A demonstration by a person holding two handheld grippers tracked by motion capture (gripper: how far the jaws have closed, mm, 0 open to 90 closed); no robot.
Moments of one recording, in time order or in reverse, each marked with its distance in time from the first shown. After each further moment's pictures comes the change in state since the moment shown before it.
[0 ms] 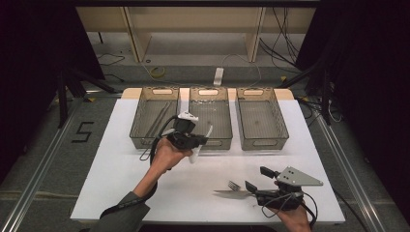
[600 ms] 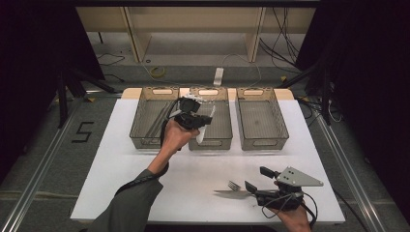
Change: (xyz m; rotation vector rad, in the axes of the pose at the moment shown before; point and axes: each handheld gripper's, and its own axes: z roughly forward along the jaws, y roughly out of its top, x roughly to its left) left arm 0.028 0.044 0.023 -0.065 0.074 -0.053; right arm 0.001 0.001 -0.001 -0.006 0.006 -0.005
